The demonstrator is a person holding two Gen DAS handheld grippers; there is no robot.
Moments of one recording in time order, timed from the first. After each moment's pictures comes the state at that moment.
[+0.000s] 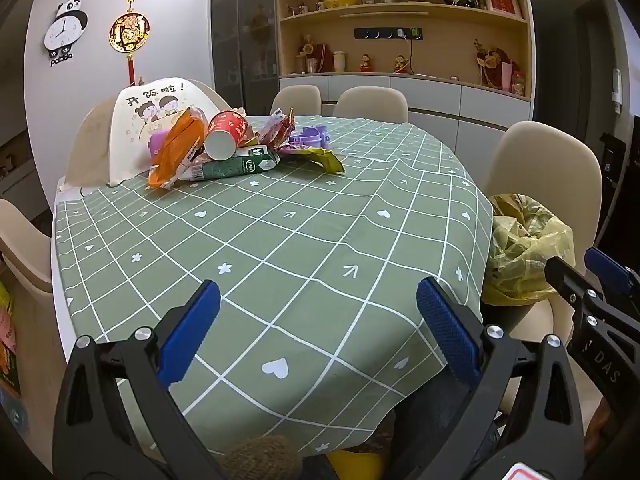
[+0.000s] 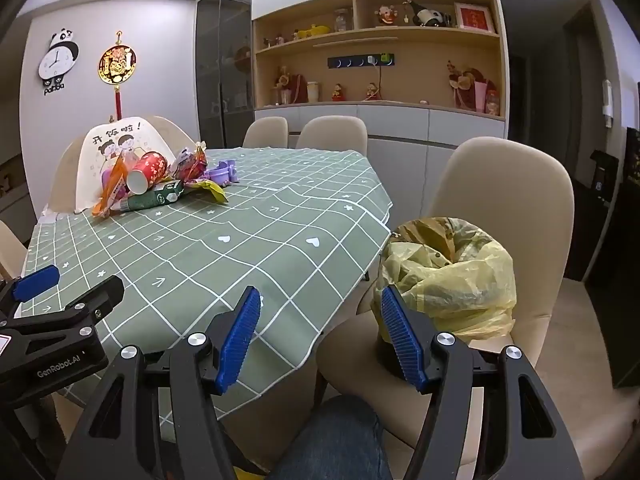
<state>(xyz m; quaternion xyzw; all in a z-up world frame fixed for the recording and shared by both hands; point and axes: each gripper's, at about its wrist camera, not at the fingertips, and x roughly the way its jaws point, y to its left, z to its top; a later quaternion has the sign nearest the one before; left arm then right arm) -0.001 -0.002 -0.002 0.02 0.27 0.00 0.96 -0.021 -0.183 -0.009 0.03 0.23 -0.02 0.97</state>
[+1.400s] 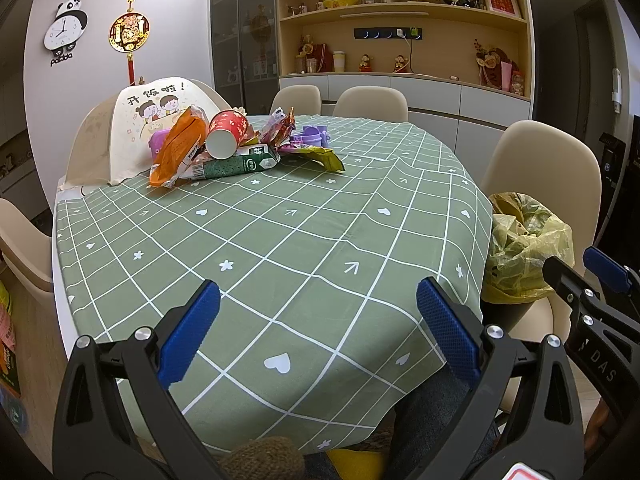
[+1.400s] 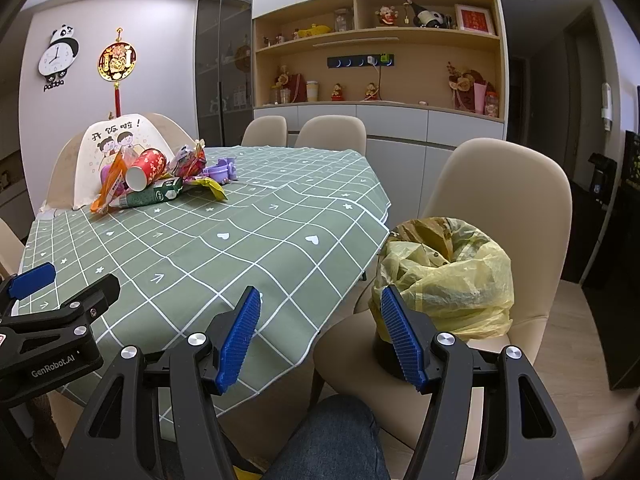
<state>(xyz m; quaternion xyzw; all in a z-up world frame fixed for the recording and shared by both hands) -0.002 -0.002 -0.002 0.02 0.27 0.00 0.96 -0.021 -0.181 -0.008 0.02 0.23 -0.02 0.97</state>
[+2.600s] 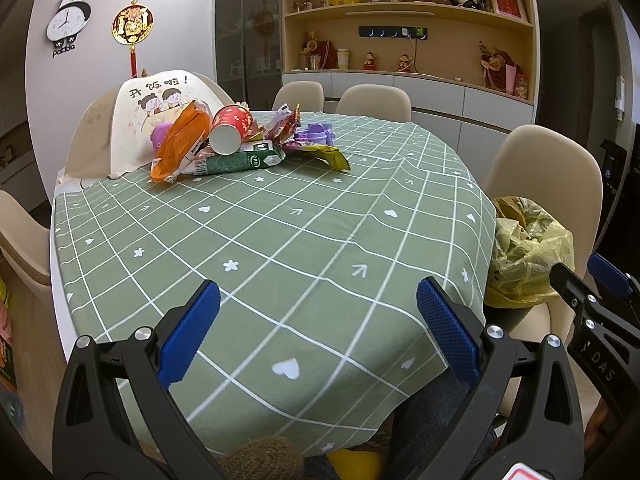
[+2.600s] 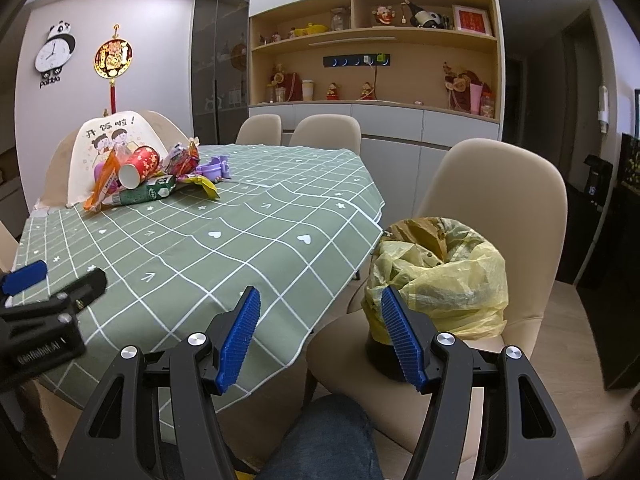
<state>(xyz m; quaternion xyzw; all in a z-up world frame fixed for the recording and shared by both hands) 0.002 0.008 -0.001 0.01 0.27 0.00 0.96 -0.016 -0.184 -0.008 0.01 0.23 -0.03 0.97</state>
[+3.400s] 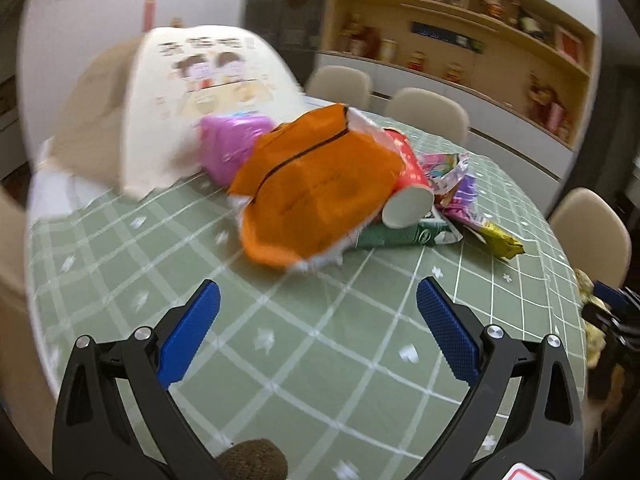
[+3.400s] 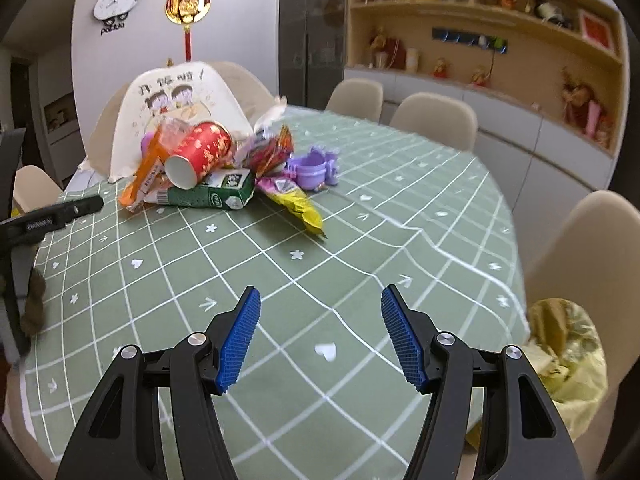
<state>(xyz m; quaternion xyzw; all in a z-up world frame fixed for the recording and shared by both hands) 0.189 0.246 0.023 -0.06 0.32 -0.05 0.94 0.172 -0.077 0.022 -0.04 0.32 0.13 0.94</state>
